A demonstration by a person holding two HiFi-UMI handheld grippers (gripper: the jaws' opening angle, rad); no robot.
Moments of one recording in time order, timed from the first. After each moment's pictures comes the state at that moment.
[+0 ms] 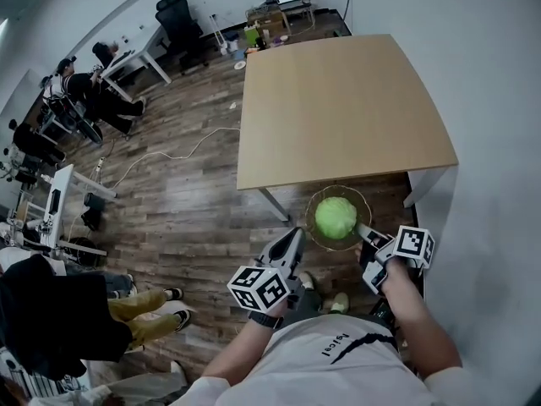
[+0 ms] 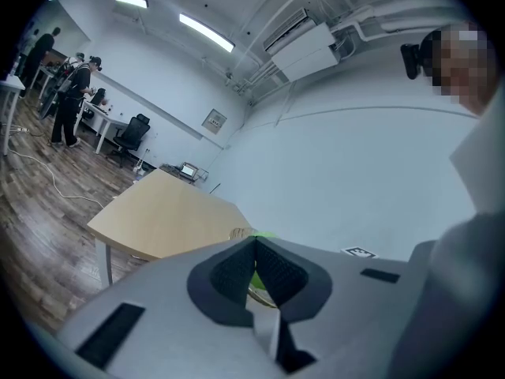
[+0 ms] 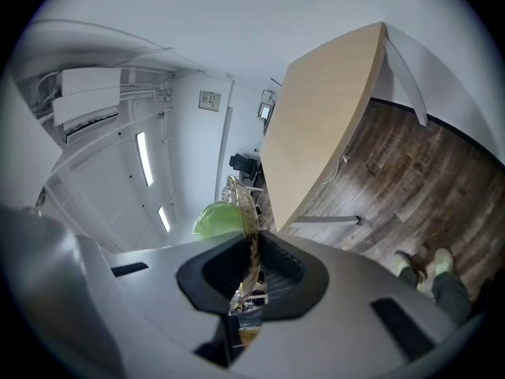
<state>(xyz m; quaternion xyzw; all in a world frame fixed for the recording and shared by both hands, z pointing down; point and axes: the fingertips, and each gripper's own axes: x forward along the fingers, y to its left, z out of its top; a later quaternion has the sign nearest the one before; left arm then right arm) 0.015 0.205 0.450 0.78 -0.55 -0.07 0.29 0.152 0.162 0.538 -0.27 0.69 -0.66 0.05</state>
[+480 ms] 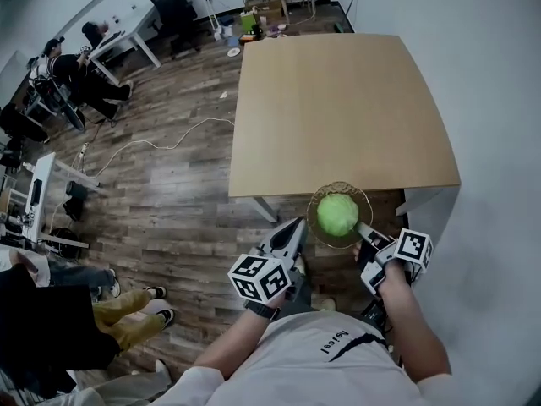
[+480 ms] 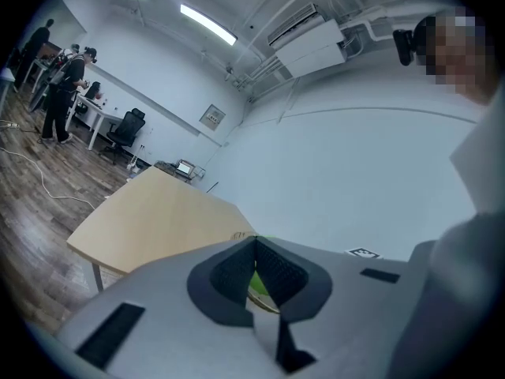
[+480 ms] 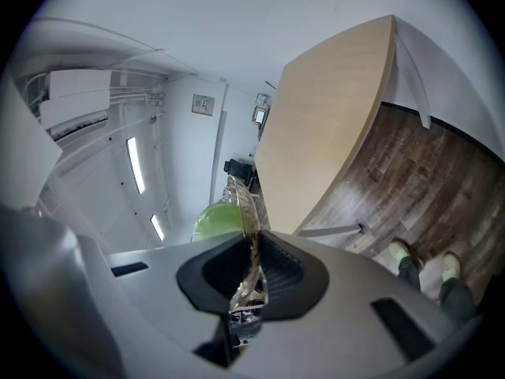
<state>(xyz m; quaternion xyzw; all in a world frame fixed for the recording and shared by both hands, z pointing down) -0.019 0.104 0.476 0.79 -0.53 -0.07 0.30 0.119 0.075 0.560 -0.29 0.68 -0.67 0.06</state>
